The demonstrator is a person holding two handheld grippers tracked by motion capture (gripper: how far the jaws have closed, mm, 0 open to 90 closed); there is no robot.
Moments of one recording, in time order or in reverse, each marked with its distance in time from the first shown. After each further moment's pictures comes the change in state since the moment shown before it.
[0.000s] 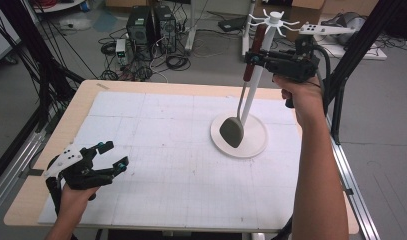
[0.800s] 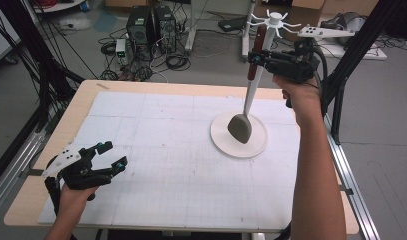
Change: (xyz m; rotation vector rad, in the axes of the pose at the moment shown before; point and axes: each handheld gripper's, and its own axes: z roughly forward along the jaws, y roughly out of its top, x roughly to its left) left arm 0.003 -0.002 -0.002 0.000 -0.001 -0.011; right arm -0.002 -0.006 0.000 -0.004 -0.105 -0.020
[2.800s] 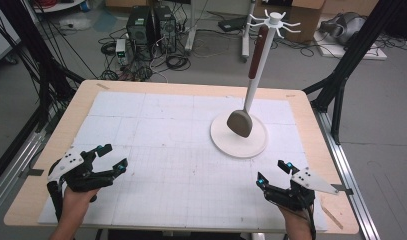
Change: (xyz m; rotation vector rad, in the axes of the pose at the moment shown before) left arm 0.003 -0.018 0.002 0.003 0.042 0.014; right arm 0.089 -0.270 -0.082 0.080 -0.430 0.006
